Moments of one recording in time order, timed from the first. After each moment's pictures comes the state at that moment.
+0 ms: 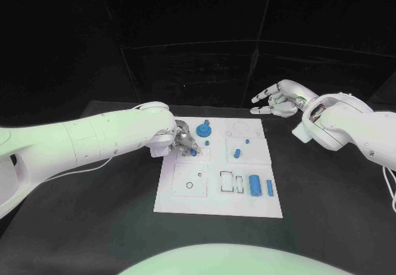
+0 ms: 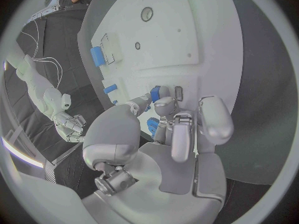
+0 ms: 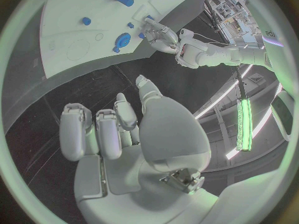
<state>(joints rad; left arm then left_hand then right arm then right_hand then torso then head) 1.29 -0.55 -0.17 1.22 -0.91 0.19 -0.58 0.88 -0.06 0.48 0.12 0.07 0.88 0.03 0.76 0.60 1.28 -0.04 1.12 0.94 1.46 -0.09 1.57 1.31 0.11 1.45 0.02 1.22 1.10 1.26 -0.80 -0.01 1.36 -1.02 -0.25 0.05 1.31 -0.02 -0.01 0.07 0.32 0.85 0.18 0.09 0.07 1.33 0.09 1.23 1.23 1.47 0.02 1.47 1.31 0.05 1.41 0.12 1.46 1.31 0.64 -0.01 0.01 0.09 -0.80</state>
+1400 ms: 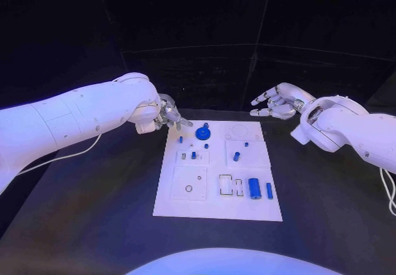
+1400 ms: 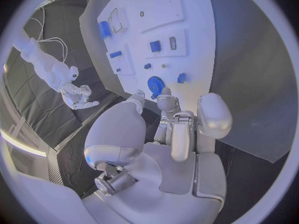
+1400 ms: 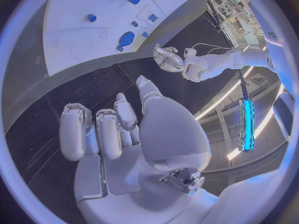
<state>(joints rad) 1.37 -0.60 -0.06 1.14 -0.91 0.24 -0.58 0.99 -0.03 0.06 0.24 0.05 0.79 0.06 0.70 0.50 1.23 -0.02 1.08 0.85 1.47 -0.09 1.57 1.31 0.11 1.44 0.02 1.19 1.06 1.26 -0.78 -0.01 1.33 -1.02 -0.25 0.05 1.30 -0.01 -0.02 0.07 0.32 0.85 0.18 0.09 0.07 1.33 0.09 1.23 1.23 1.47 0.02 1.46 1.31 0.05 1.41 0.12 1.46 1.31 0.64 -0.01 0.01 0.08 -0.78</state>
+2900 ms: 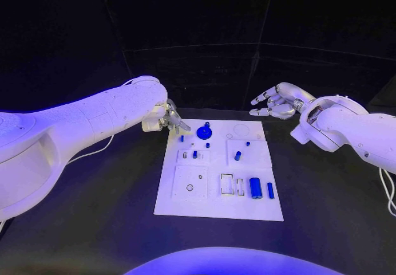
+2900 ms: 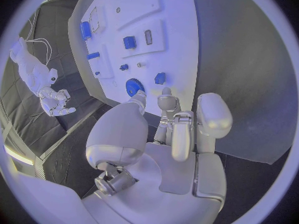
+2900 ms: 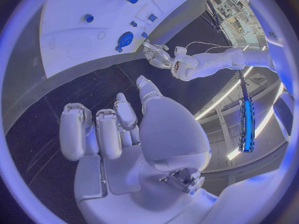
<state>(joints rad) 1.33 -0.41 -0.08 0.81 -0.98 0.38 -0.54 1.03 0.00 0.02 0.25 0.05 0.80 0.07 0.69 0.47 1.22 -0.01 1.08 0.84 1.47 -0.08 1.57 1.31 0.11 1.44 0.02 1.18 1.06 1.26 -0.77 -0.01 1.32 -1.02 -0.25 0.05 1.30 -0.01 -0.02 0.08 0.32 0.85 0.18 0.09 0.07 1.33 0.09 1.23 1.23 1.47 0.02 1.46 1.31 0.05 1.41 0.12 1.46 1.31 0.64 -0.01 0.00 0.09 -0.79</state>
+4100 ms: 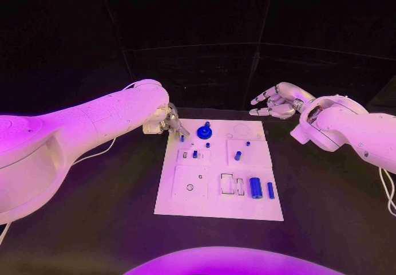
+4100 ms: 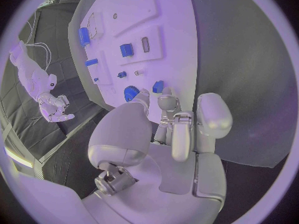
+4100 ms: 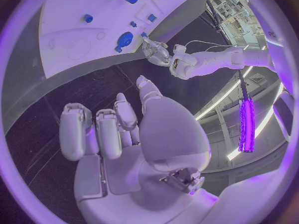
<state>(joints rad) 1.31 -0.40 -0.08 0.78 -0.99 0.42 -0.52 1.10 0.03 -0.02 0.22 0.05 0.80 0.07 0.69 0.45 1.22 -0.01 1.09 0.84 1.47 -0.08 1.57 1.31 0.11 1.44 0.02 1.18 1.06 1.26 -0.77 -0.01 1.32 -1.02 -0.25 0.05 1.30 -0.01 -0.02 0.08 0.32 0.85 0.18 0.09 0.07 1.33 0.09 1.23 1.23 1.47 0.02 1.46 1.31 0.05 1.41 0.12 1.46 1.31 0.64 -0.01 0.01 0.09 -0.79</state>
